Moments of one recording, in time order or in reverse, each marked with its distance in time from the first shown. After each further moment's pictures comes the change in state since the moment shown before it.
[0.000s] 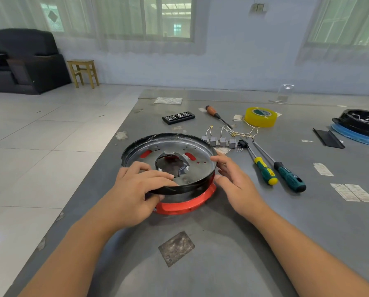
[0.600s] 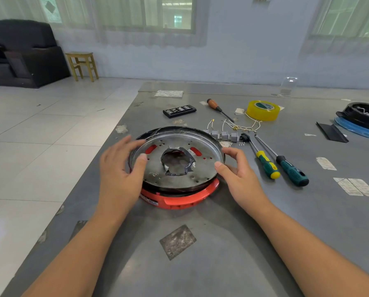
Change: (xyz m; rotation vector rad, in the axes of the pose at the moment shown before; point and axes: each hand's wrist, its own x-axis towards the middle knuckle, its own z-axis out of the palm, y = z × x) left_hand 0.005 -0.004 0.015 -0.355 0.589 -0.429; right_hand 0.000 -0.005 0.007 0.160 0.180 0.158
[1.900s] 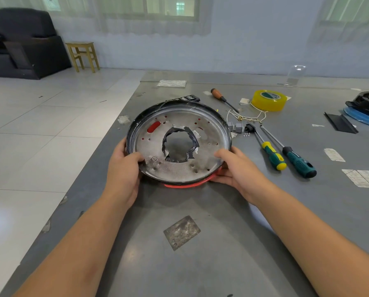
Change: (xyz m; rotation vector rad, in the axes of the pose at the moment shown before) left_hand 0.016 -0.008 0.020 -0.724 0.019 -0.604; right_hand 0.015 -0.018 0.013 0.346 -0.111 0.446
